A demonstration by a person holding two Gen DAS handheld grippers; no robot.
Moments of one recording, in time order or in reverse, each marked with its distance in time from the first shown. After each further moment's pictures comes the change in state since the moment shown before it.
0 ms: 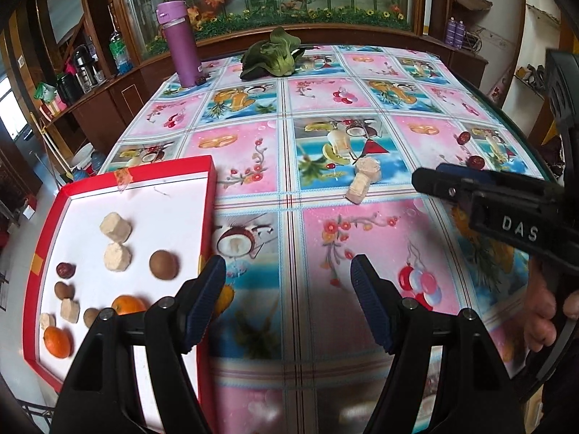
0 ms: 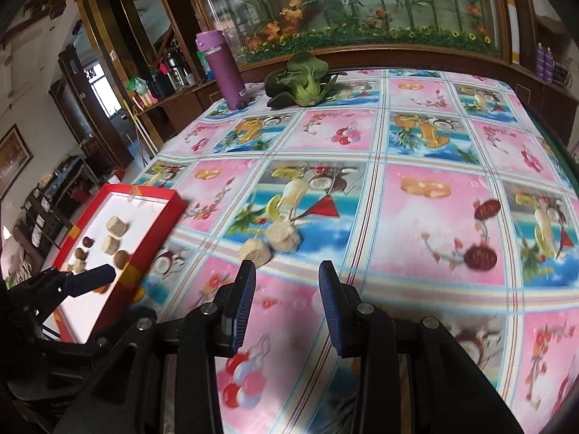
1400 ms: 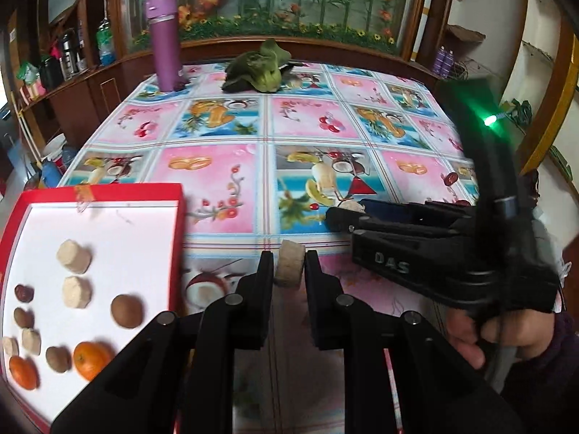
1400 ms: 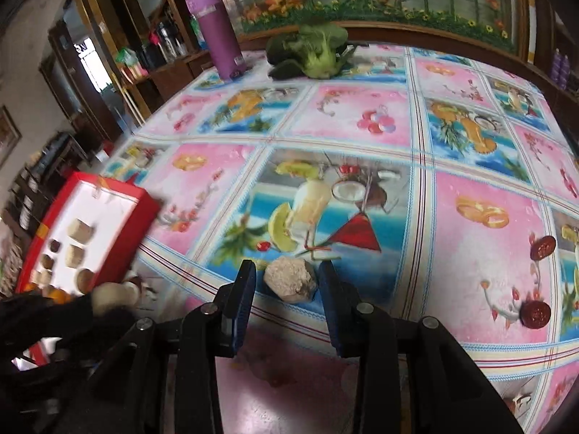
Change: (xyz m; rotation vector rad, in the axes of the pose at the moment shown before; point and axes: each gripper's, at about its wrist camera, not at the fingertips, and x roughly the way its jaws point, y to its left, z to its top) left arm 0.019 0.016 0.026 -0.085 -0.056 -0.155; right arm 0.071 0.020 0.026 -0.042 0.096 -0.050
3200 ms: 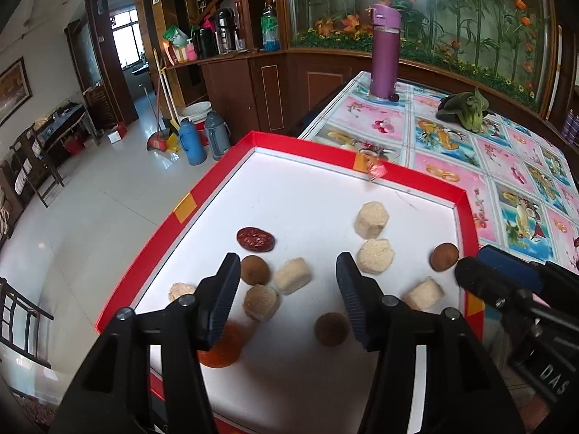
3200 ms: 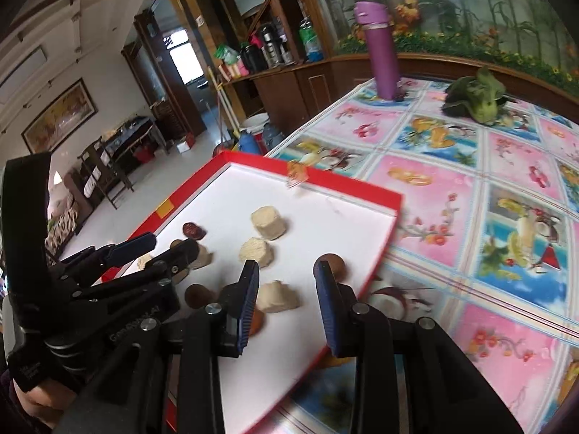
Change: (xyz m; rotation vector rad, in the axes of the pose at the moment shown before) left arm -0.064 0.157 -0.049 -0.290 -0.072 0.488; right arm -0.022 0.160 -0.021 -0.160 -0.084 0.295
